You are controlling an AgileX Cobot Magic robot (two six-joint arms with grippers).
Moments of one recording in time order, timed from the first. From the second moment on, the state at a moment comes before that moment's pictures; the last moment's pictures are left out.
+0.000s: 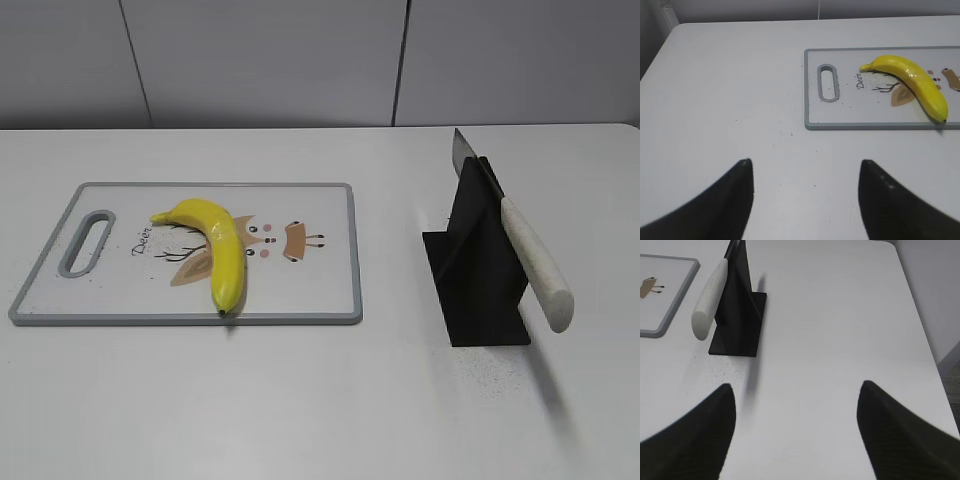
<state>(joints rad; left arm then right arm) -0.04 -0.01 -0.50 -0.05 1.08 0.11 0.01 -0.01 -0.50 0.12 1.05 -0.07</state>
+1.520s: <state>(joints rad) -0.04 -0.01 -0.50 -0.05 1.08 0.11 0.01 0.05 -0.51 0.12 1.05 -0.07</state>
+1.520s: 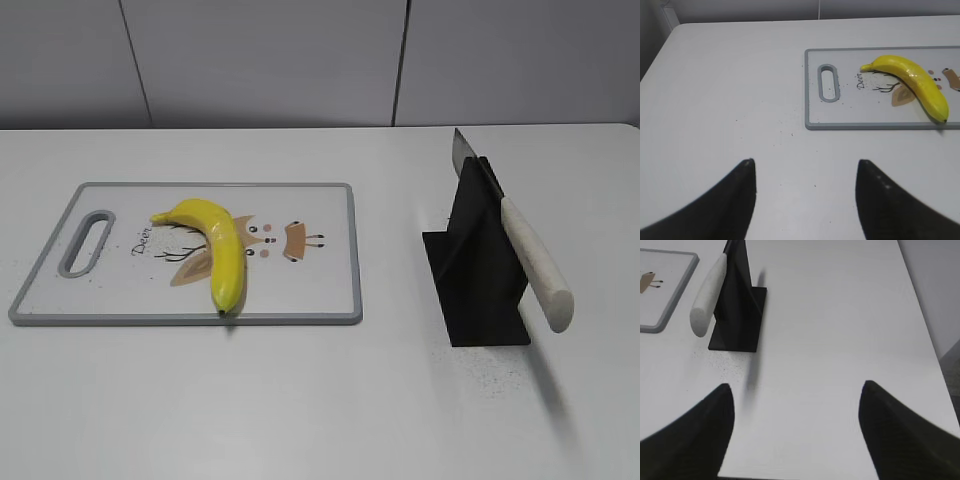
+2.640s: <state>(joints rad) -0.04 -0.01 -0.50 -0.05 1.08 0.11 0.23 0.96 -0.90 0.22 1.13 0.00</state>
